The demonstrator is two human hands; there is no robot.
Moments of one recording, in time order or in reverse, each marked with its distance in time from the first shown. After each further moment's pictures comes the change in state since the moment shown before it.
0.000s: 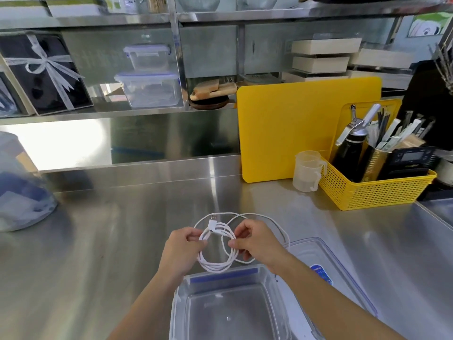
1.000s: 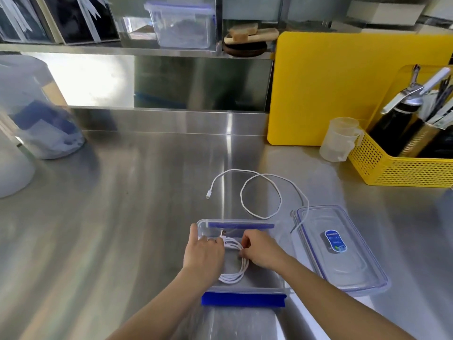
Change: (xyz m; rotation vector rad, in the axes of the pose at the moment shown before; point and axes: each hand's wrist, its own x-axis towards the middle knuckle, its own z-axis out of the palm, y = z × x) left_hand -0.066 -0.084 0.025 1.481 -0.260 0.259; right_hand -0.028 0.082 0.054 -0.794 -0.271 0.100
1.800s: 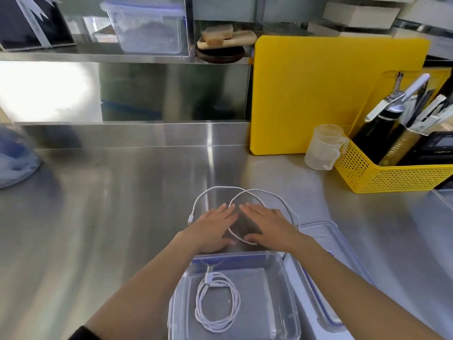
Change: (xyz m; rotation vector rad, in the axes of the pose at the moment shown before) left_hand 0.134 -0.028 -0.034 -0.314 -0.020 0.469; right_hand 0.065 0.039 -0.082 -0.431 0.117 -0.211
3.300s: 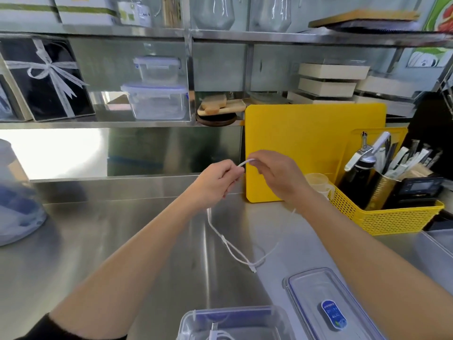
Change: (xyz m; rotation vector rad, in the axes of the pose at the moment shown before) left_hand -0.016 0.026 -0.197 -0.824 0.664 0.172; right_hand -0.001 -0.043 -0.203 0.164 0.831 -0.228
